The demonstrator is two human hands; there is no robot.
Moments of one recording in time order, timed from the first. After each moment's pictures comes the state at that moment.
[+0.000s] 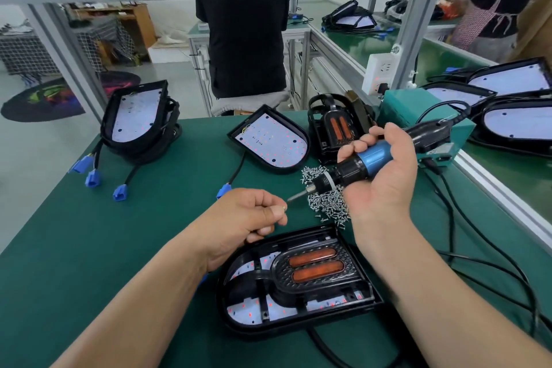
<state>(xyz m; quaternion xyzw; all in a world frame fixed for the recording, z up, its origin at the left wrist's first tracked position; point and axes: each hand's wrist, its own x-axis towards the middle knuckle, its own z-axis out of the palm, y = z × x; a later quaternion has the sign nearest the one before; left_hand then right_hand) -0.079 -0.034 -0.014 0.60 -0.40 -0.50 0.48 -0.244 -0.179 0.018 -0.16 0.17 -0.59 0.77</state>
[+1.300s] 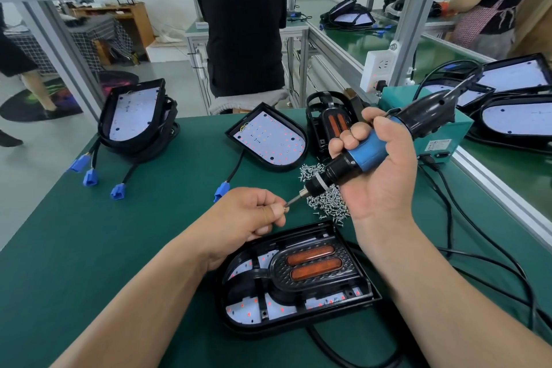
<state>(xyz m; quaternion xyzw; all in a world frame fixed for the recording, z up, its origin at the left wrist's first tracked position) -0.084 -0.033 -0.013 0.62 -0.44 -0.46 0.45 -0.248 -0.166 0.027 -0.29 0.06 -0.57 0.77</state>
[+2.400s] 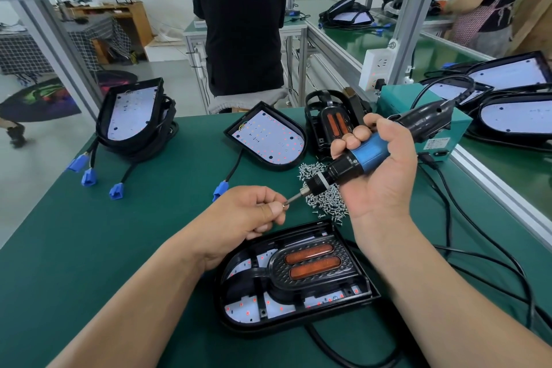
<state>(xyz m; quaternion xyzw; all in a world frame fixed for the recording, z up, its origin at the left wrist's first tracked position) -0.083 -0.034 -0.013 0.59 -0.45 -0.48 0.47 -0.248 -0.170 0.022 -0.24 0.10 -0.58 0.77</state>
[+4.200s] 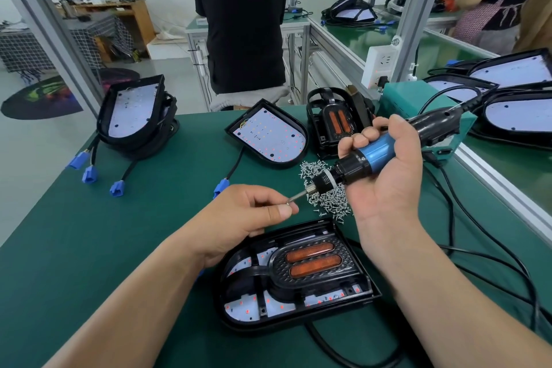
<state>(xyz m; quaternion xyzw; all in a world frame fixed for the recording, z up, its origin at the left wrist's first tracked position) -0.083 -0.030 -0.012 0.60 -0.46 -0.46 0.47 -0.253 -0.171 0.018 -0.20 0.12 -0.59 0.77</state>
